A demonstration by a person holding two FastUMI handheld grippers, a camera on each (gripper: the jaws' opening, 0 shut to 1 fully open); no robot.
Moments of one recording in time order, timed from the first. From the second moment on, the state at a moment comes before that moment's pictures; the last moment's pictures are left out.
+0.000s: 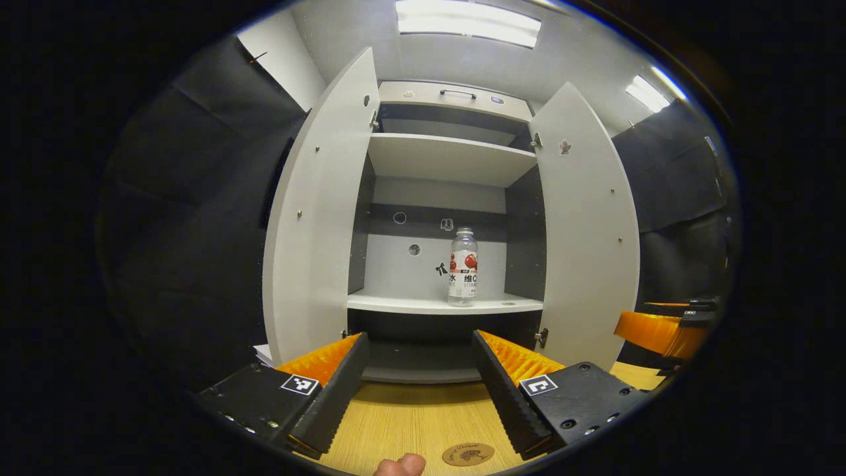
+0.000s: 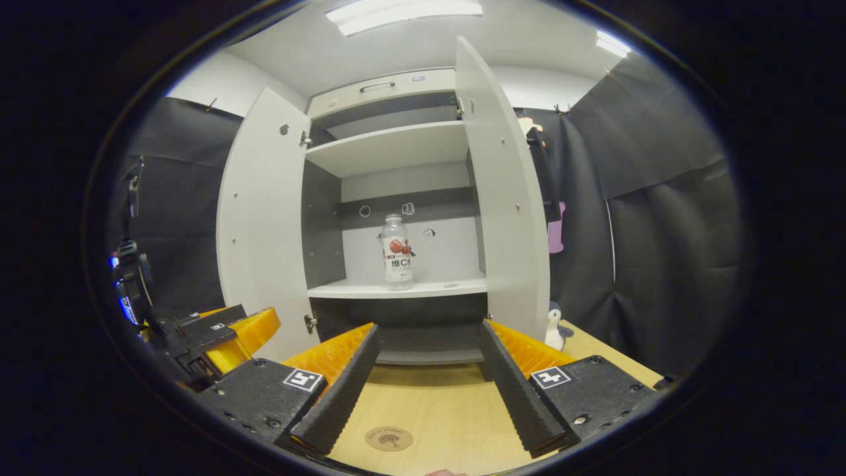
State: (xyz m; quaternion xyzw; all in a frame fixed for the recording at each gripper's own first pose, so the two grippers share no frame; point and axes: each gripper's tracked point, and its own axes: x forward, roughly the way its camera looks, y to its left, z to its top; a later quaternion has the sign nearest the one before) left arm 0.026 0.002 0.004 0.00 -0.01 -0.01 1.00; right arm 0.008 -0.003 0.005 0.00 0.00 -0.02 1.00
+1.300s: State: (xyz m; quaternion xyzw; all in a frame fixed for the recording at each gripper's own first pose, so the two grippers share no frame) left arm 0.029 0.006 -0.004 -0.01 0.01 -0.01 1.00; right arm 0.008 -0.001 0.008 -0.01 0.00 -0.02 1.00
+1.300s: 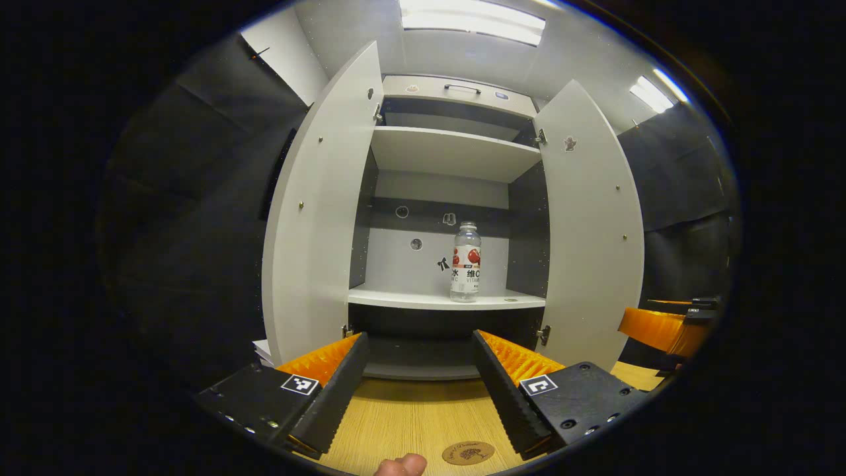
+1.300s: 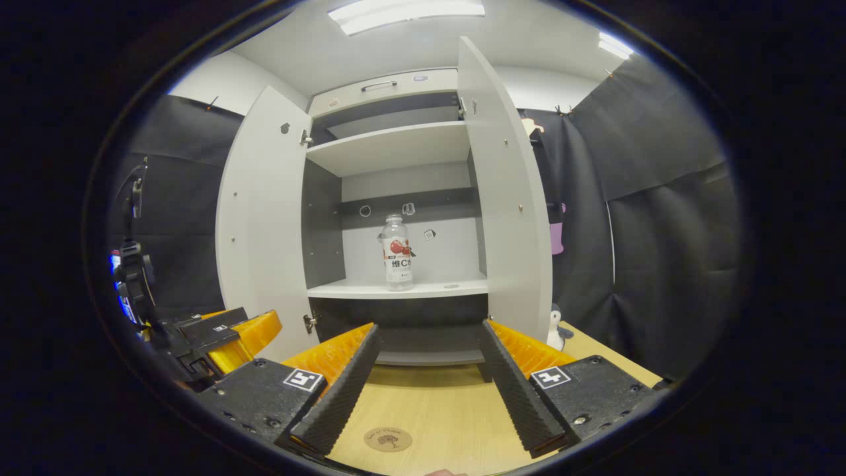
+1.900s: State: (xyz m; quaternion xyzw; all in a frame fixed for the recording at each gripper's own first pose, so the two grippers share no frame) left arm 0.030 -0.007 0.000 -0.01 0.00 -0.02 1.00; right arm 0.003 -0.006 0.015 -0.01 -0.01 -0.03 1.00
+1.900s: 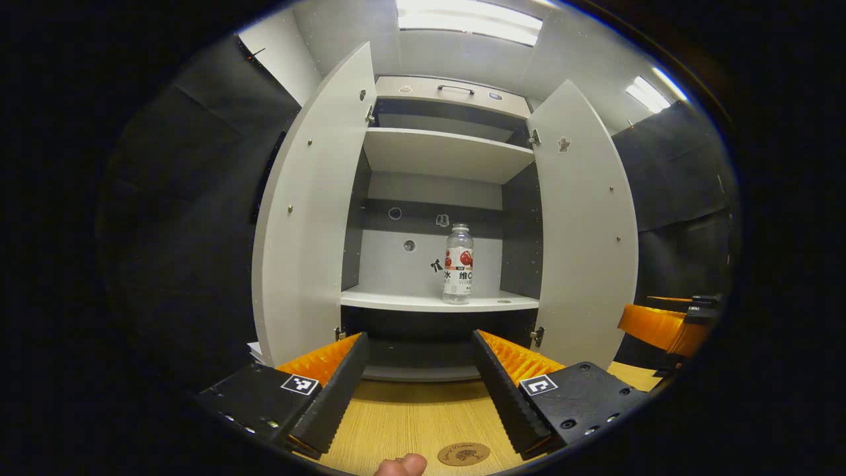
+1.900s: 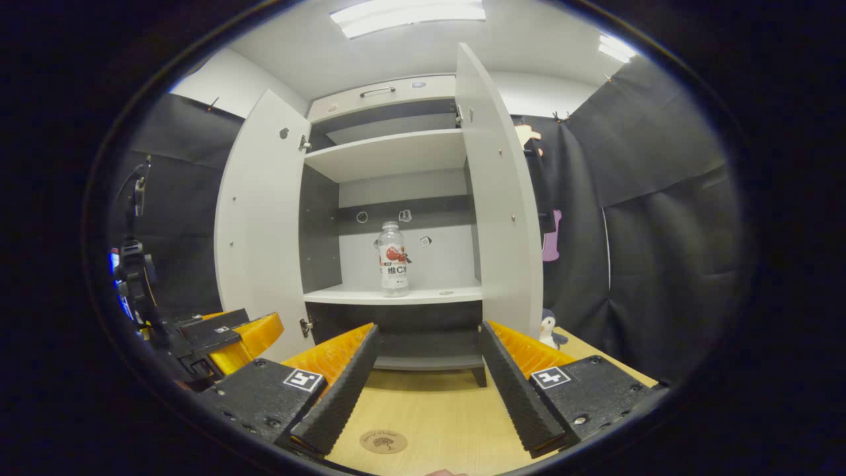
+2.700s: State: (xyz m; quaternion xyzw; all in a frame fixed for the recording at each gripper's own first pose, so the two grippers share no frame) left arm 0.084 -0.036 0.051 -0.02 -0.05 -0.08 1.00; right arm -0.005 -0.006 0.017 -0.02 -0.01 -0.03 1.00
